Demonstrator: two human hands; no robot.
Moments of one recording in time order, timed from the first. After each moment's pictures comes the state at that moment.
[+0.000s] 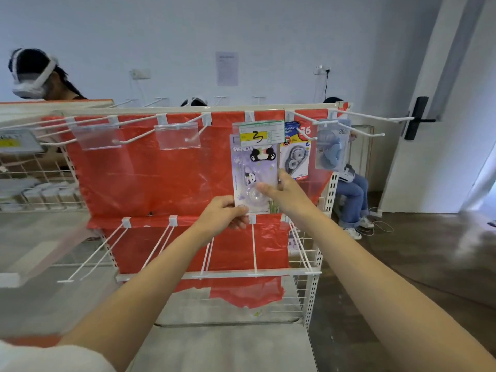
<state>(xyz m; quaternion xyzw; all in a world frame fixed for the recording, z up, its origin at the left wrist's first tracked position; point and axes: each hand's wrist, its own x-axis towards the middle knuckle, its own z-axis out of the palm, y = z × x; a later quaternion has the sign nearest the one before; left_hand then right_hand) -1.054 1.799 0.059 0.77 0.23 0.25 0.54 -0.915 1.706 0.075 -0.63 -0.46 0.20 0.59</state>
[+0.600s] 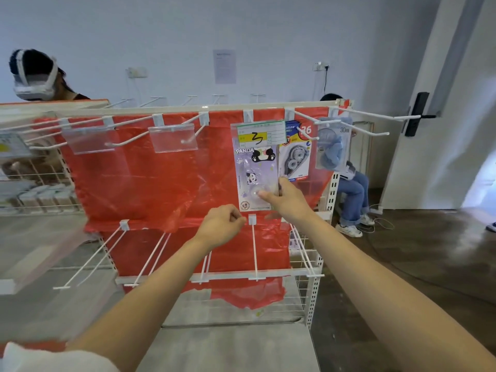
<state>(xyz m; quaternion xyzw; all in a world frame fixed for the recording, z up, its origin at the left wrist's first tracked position) -1.039 1.824 0.033 0.89 0.32 0.22 0.26 -0.901 1.719 0.062 -0.69 -0.43 0.18 0.55</state>
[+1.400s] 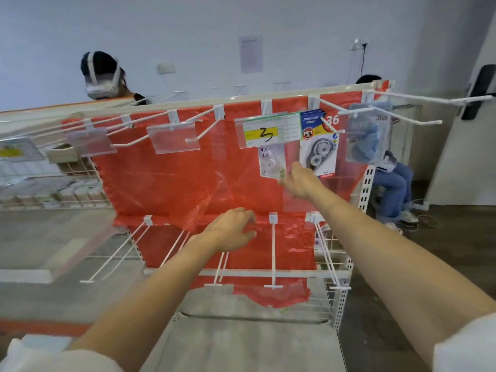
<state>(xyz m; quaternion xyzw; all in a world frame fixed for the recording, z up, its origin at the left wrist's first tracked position) -1.028 1.843 0.032 0.96 0.27 0.06 0.06 -0.837 1.792 0.067 -0.84 -0.46 0.07 0.27</state>
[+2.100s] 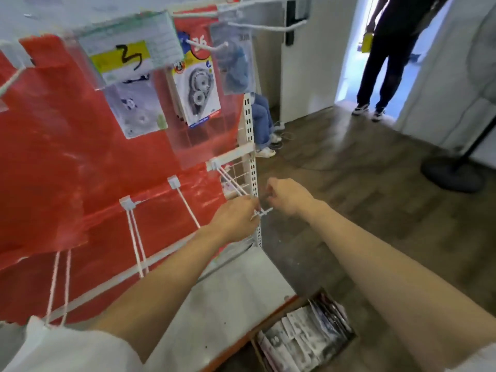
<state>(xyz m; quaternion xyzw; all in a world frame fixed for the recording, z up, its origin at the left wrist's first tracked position) -0.935 1.770 -0.062 1.00 -0.03 -0.01 0.09 -0.850 1.639 -0.056 -0.93 -0.28 0.12 0.19</state>
